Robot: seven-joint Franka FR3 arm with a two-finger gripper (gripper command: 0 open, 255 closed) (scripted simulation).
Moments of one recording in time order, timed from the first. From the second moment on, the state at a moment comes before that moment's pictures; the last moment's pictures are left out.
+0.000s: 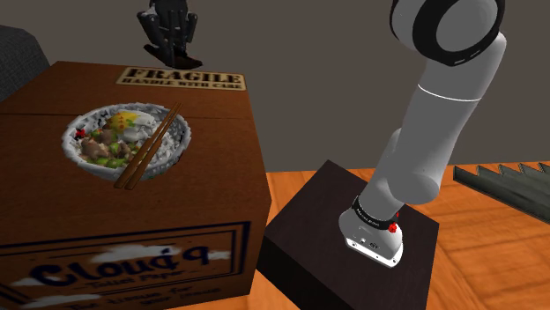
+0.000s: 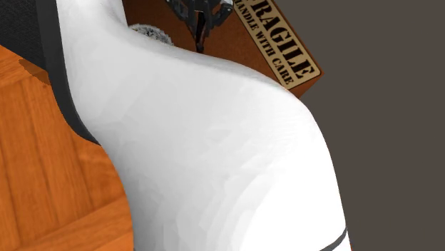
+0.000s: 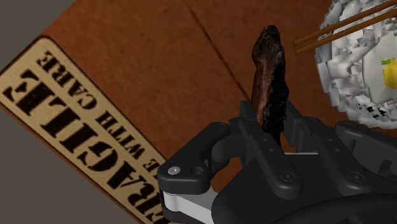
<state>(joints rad) 0.25 0.15 0.26 -1.37 0.03 1.56 0.23</state>
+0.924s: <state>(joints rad) 0.38 0.29 0.32 -1.11 -0.03 1.44 0.40</state>
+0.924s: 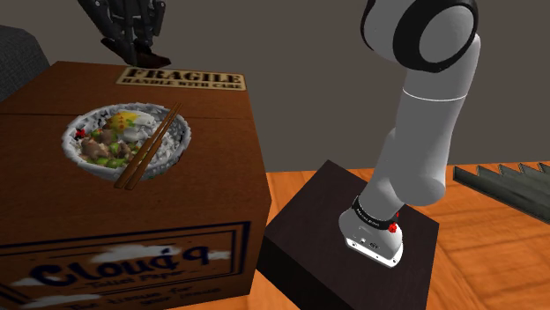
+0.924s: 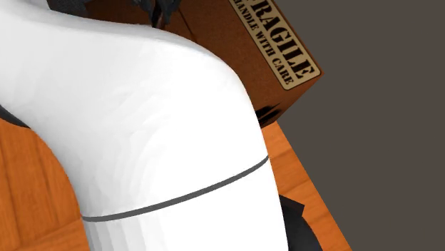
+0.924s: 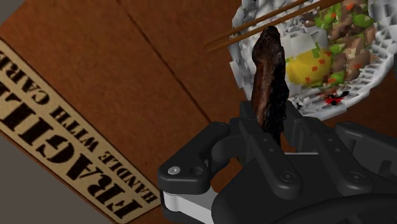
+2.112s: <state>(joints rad) 0.46 0.32 0.35 -1.25 -0.05 1.61 0.52</state>
